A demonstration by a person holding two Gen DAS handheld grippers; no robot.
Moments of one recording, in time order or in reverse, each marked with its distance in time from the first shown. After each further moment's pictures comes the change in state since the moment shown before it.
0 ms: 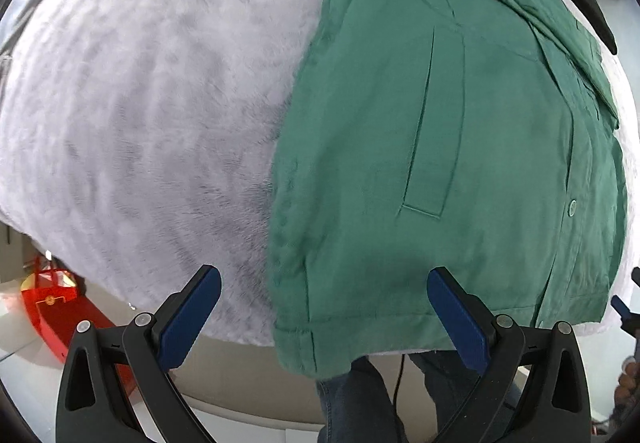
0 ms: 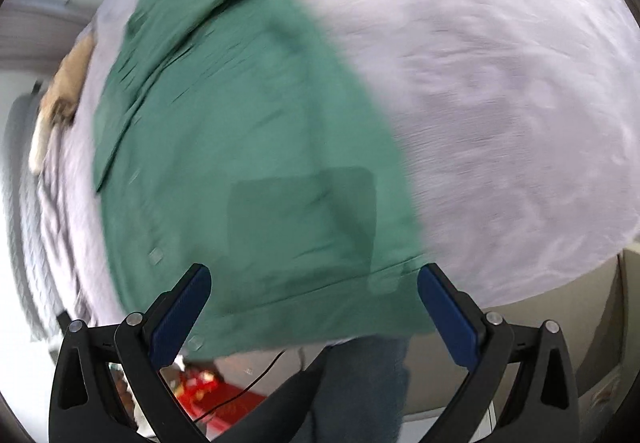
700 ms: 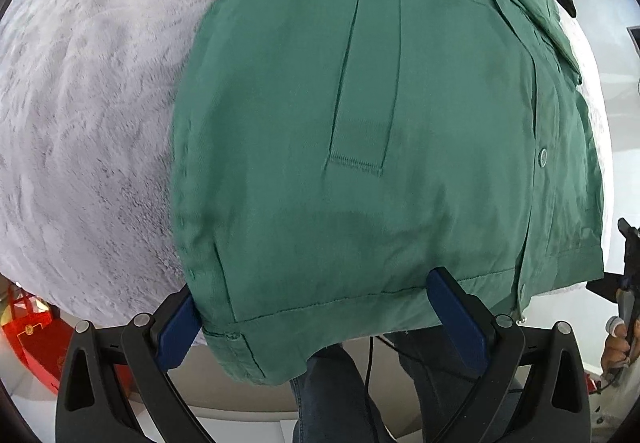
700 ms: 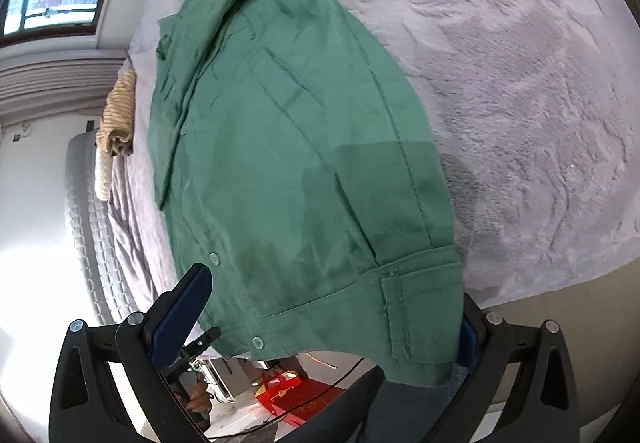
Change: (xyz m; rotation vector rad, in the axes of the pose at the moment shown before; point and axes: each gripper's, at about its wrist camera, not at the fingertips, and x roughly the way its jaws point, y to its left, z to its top) left arm 0.022 -0.025 -0.013 0.103 0.068 -0.141; right arm 0.031 -0.005 -0.030 0.116 0.053 0.325
